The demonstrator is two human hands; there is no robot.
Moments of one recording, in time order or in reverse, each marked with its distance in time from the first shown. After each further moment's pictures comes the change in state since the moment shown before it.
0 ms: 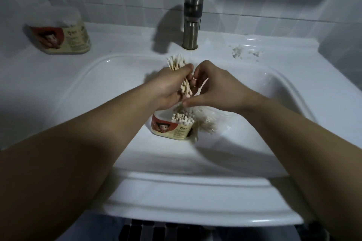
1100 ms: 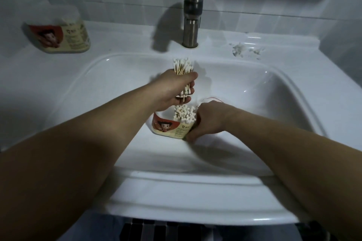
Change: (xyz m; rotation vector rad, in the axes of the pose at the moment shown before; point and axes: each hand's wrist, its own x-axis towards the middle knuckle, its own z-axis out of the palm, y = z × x) left_hand 0.001 -0.008 -0.009 0.304 -0.024 0.037; right_hand -0.005 0.025 0.047 -0.590 -0.457 0.165
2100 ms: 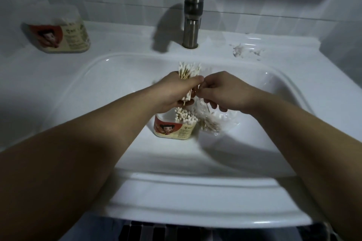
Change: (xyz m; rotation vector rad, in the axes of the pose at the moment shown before) left_hand 0.005 -0.005 0.004 0.101 -0.048 0.048; right_hand -0.024 0.013 -0.052 0.677 0.267 -0.012
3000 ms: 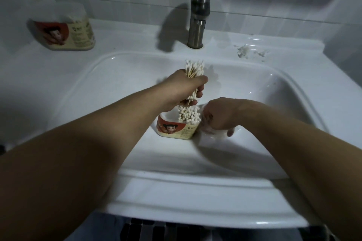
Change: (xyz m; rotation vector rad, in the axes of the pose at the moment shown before) left_hand -0.002 0.002 -0.003 0.073 -0.009 0.014; right_hand 0.009 0.008 0.027 -0.683 -0.443 0.189
